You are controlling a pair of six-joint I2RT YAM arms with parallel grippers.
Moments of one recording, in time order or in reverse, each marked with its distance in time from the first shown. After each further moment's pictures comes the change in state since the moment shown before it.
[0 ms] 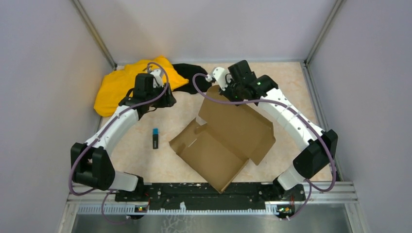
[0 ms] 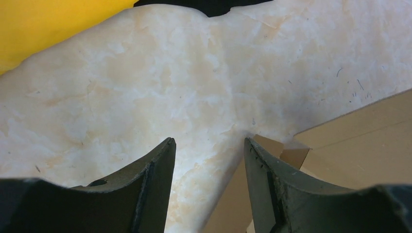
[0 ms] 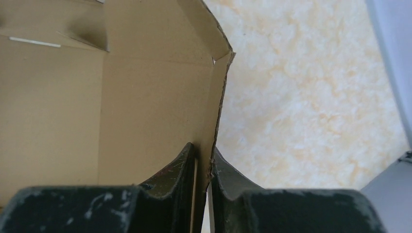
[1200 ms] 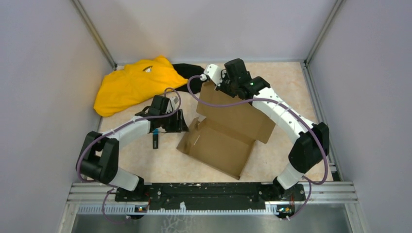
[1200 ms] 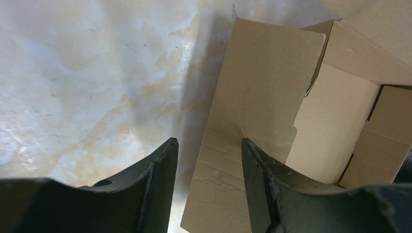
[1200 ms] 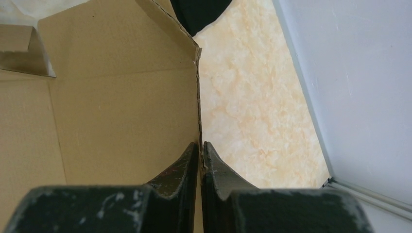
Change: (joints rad) left arm -0.093 0.079 -0.270 0.078 0.188 -0.154; right arm 0.000 0.073 -0.053 0.308 0.081 -0.221
